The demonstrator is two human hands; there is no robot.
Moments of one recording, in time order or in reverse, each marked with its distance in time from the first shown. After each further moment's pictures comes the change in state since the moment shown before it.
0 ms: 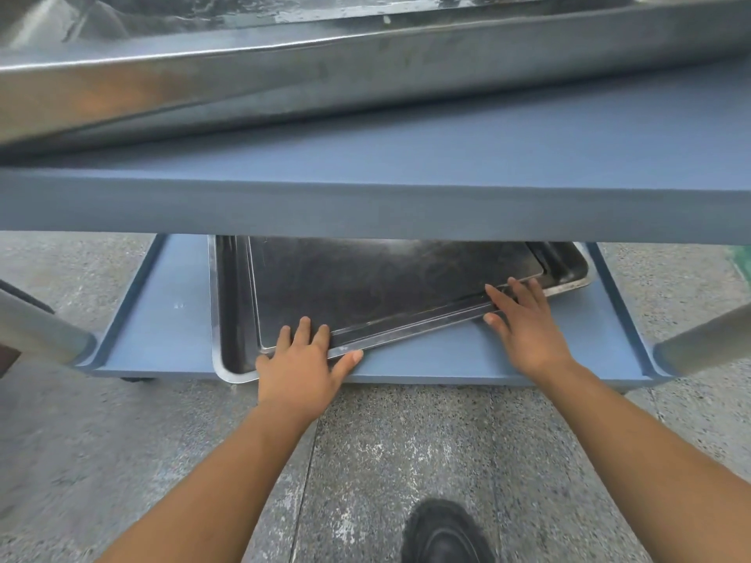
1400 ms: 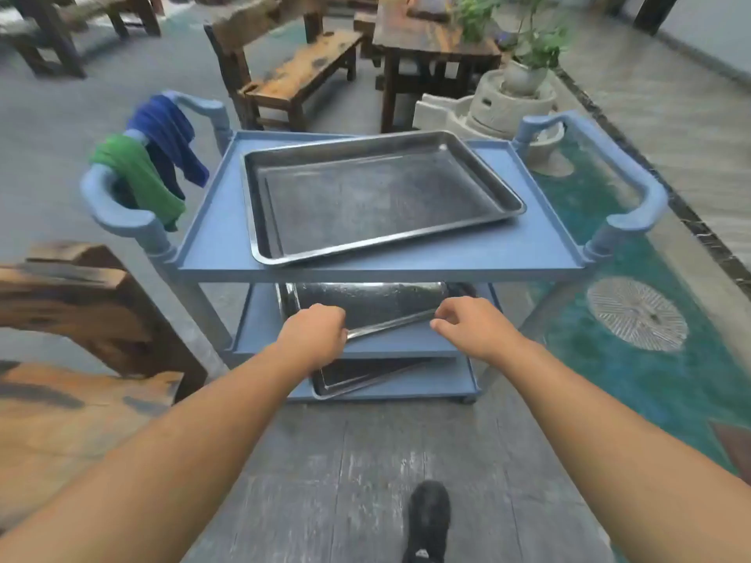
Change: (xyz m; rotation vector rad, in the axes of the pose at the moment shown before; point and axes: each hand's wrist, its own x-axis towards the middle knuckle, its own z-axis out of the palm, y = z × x) left_hand -0.336 0.000 -0.651 -0.020 0.038 0.263; right_hand -0.330 -0.292 -0.642 0.132 -0.078 -0.064
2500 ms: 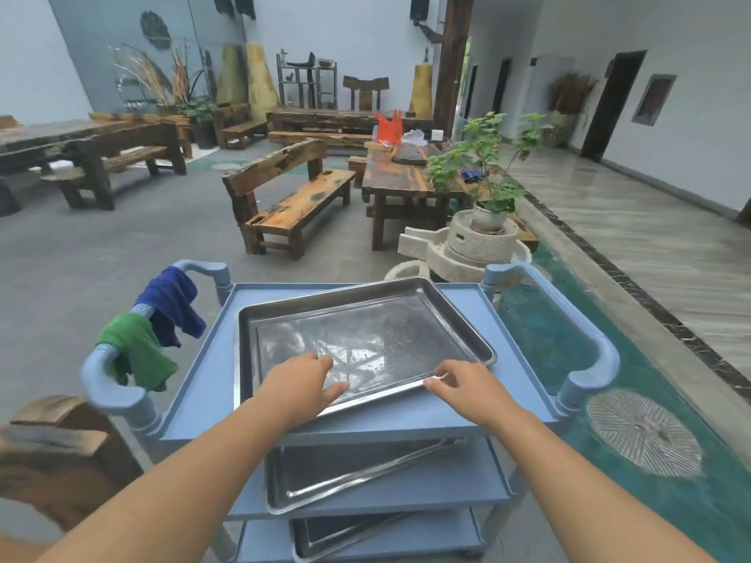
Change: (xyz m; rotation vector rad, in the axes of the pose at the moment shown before) left_hand 0.077 0.021 -0.168 0.089 0.207 0.110; right_hand 0.079 0.000 -0.143 0.077 0.172 -0.048
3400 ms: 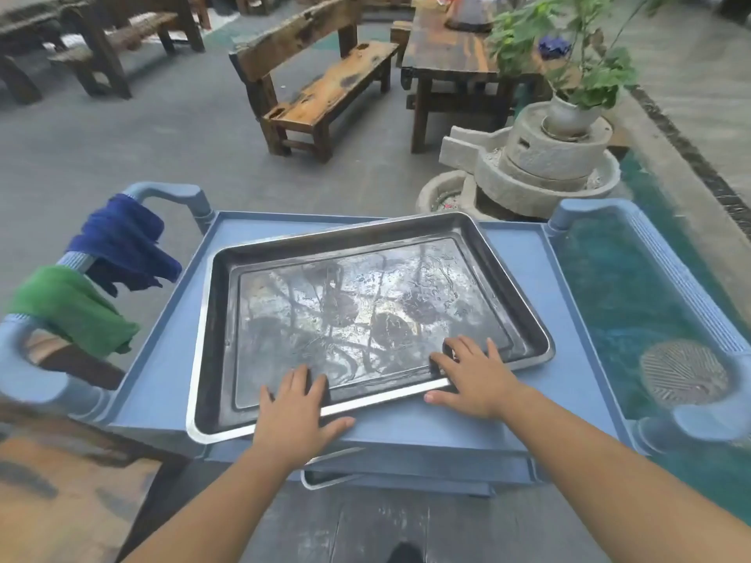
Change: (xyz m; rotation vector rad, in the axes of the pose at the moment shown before) left_hand 0.071 -0.009 0.163 -0.017 -0.260 -0.296; right_hand 0.163 0.101 0.095 -0.478 -0.416 -0.317
